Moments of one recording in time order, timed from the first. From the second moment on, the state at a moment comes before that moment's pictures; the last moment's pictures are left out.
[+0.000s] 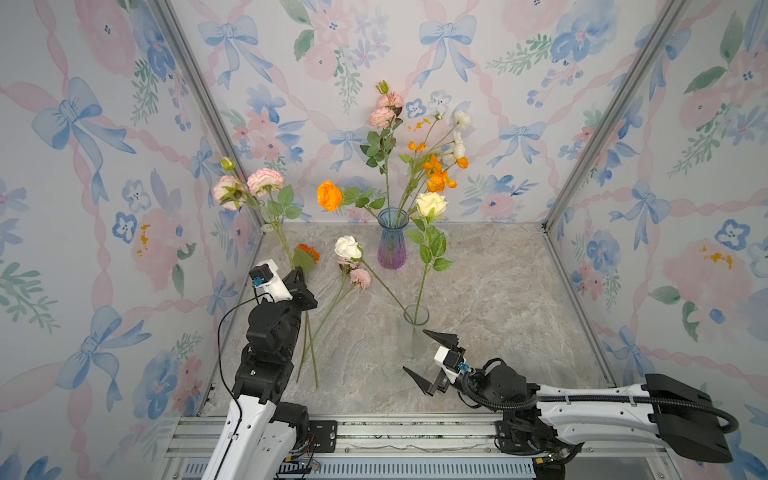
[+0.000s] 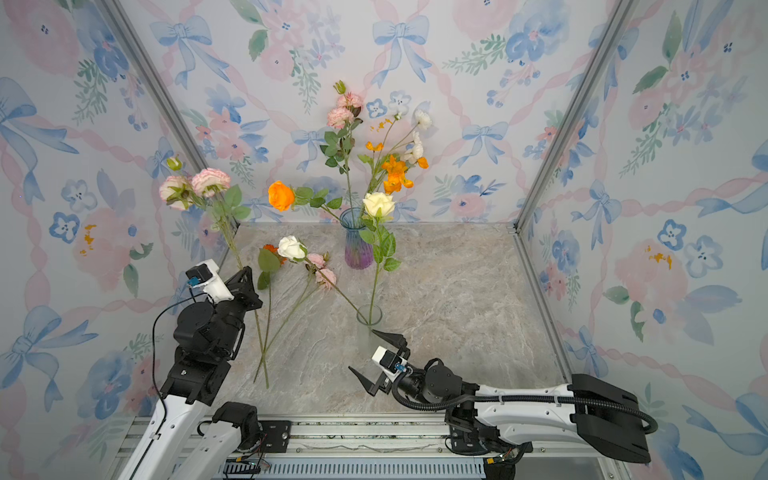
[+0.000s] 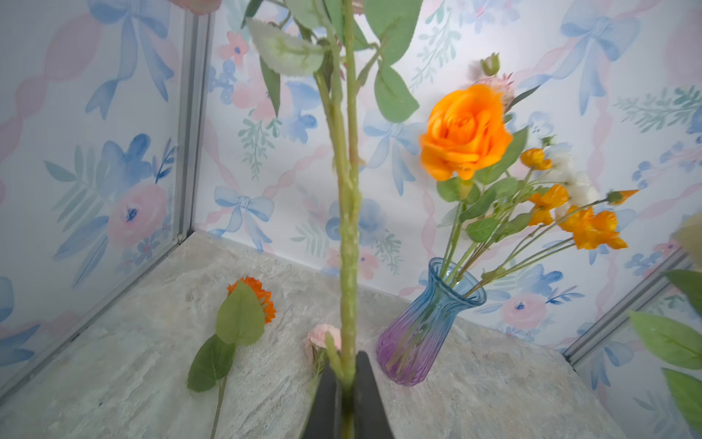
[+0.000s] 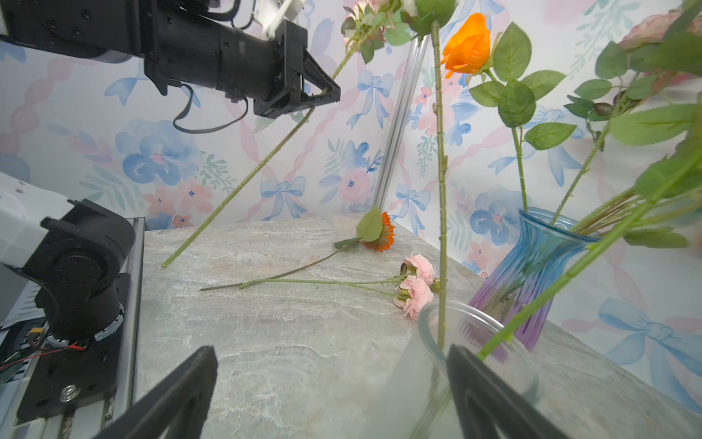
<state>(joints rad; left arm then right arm) -0.18 0.56 0.64 -0.01 -0.15 -0.35 1.29 1.00 0.25 0.84 0.28 -0.20</state>
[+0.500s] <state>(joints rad) -0.62 0.73 0.93 0.24 0.10 -0.15 1.20 0.79 0.20 0.72 0.31 -0.20</state>
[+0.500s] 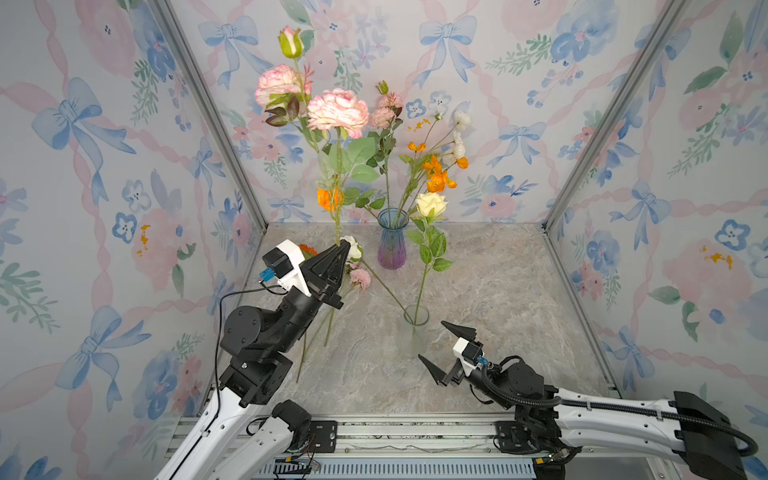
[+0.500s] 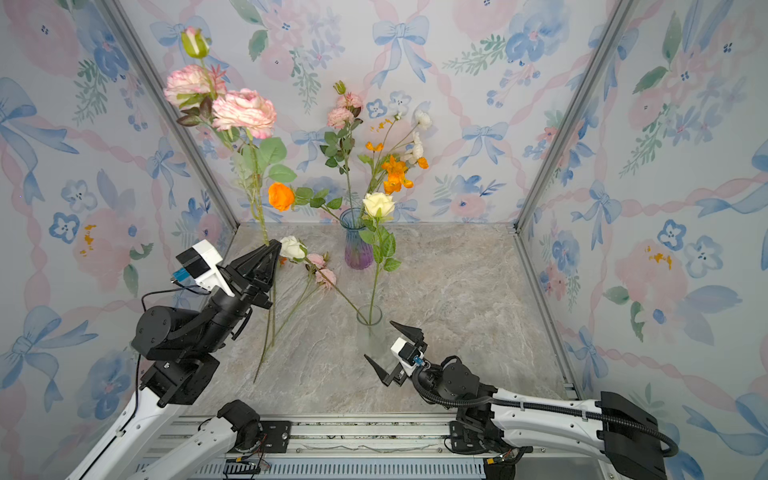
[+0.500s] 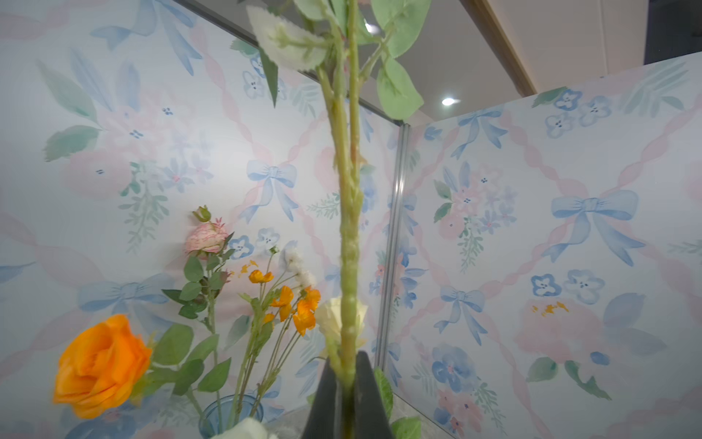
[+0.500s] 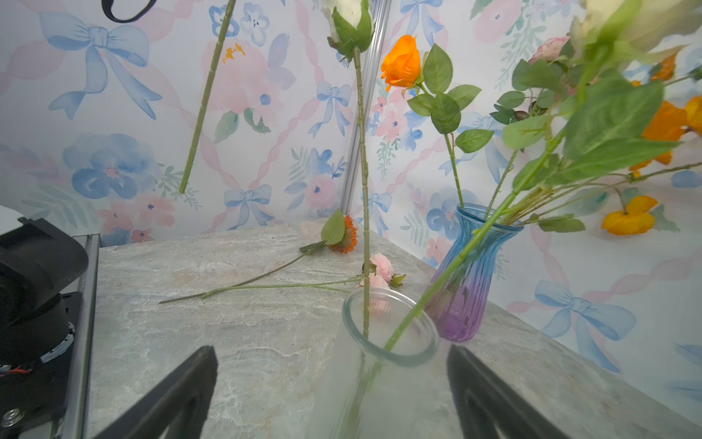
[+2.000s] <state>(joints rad) -1.07 1.41 1.14 0.87 -0.14 0.10 1.11 0.71 0.18 0.62 0.25 -0.14</state>
